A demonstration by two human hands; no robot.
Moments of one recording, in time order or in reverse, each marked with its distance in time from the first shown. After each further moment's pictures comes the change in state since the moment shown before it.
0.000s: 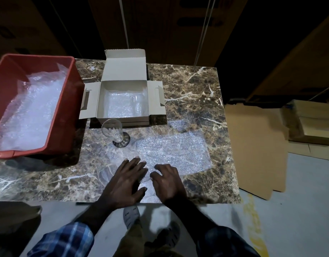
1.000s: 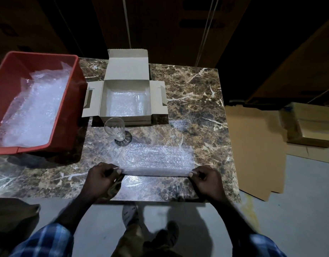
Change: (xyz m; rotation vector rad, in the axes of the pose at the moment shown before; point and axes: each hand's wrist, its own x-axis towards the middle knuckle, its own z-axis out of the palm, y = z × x) left_hand -0.026 -0.031 -0.037 -0.595 0.246 -0.675; right_hand -0.034 0.069 -0.072 0.308 0.054 0.580
